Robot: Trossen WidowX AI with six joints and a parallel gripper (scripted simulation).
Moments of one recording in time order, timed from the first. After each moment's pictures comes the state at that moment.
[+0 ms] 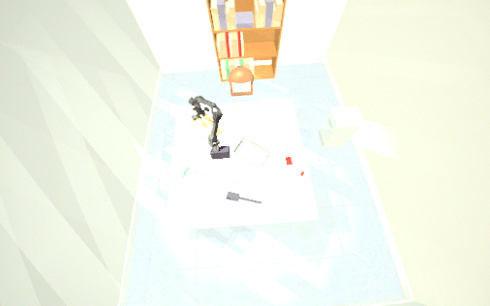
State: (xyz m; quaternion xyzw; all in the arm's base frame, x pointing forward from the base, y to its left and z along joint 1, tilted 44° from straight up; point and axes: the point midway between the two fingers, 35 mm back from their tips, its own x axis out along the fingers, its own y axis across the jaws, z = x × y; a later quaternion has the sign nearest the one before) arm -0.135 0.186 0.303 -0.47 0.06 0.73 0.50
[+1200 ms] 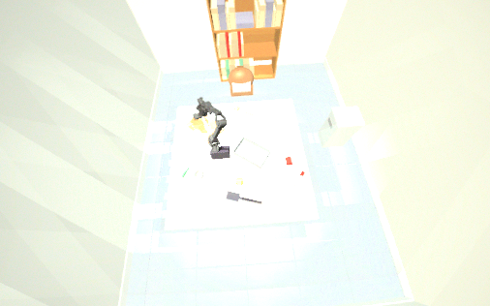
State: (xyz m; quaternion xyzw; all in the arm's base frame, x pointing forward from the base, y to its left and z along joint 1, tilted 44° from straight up) arm -0.130 0.176 0.311 -0.28 0.04 0.85 0.44
